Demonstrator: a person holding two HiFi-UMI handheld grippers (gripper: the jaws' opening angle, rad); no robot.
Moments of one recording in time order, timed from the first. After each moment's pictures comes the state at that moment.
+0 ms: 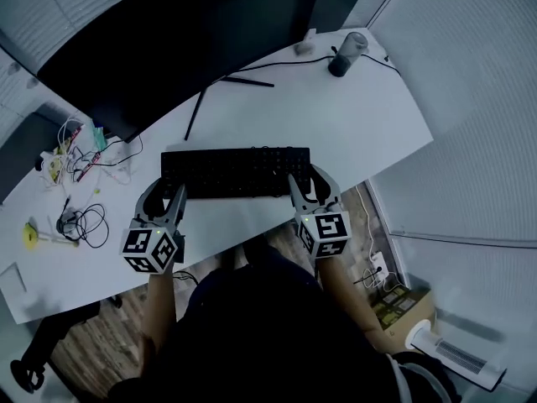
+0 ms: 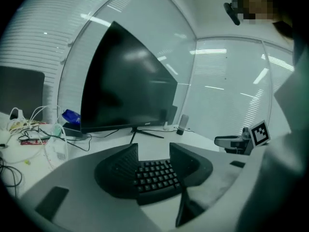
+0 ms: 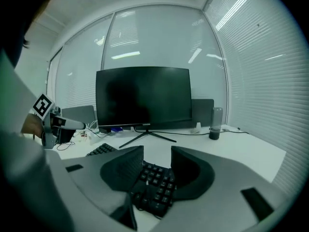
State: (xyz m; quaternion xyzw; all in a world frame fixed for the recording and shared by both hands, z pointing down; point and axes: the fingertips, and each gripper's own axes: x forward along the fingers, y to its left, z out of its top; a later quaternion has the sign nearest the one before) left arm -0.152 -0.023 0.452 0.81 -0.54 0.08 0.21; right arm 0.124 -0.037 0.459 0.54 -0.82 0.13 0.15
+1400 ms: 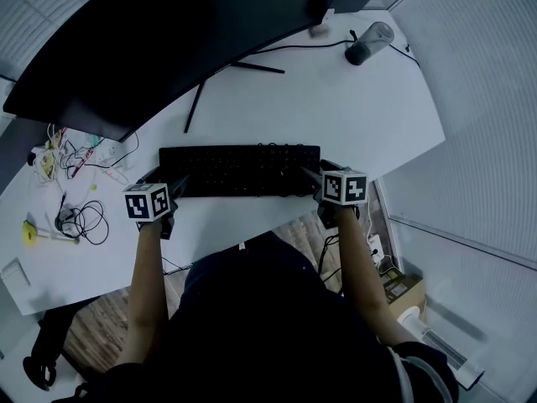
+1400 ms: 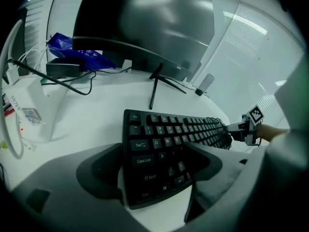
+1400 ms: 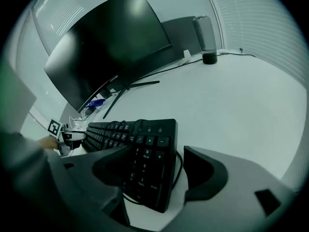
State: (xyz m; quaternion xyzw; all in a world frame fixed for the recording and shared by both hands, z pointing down) left arm -0.190 -0.067 0.619 0.73 -0.46 0.27 0.42; right arm 0.171 -0.077 0.619 0.45 -0.72 0.45 0.28
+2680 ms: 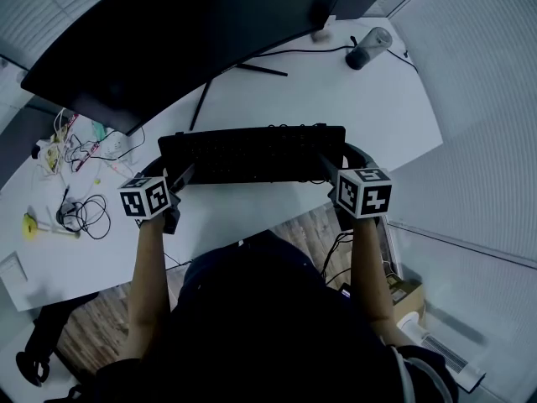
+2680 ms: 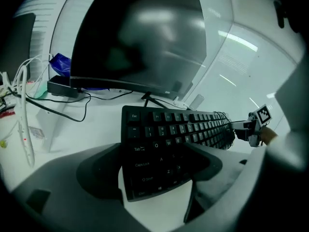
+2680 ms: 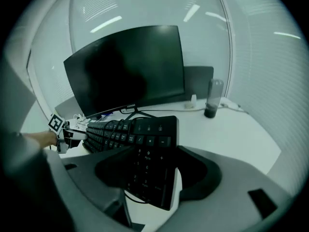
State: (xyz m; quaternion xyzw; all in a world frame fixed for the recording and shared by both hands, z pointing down) left arm -0.177 -0.082 0.558 0.77 -0.47 0.17 0.40; right arm 0.167 -0.102 0.474 0.50 -0.76 0.28 0.30
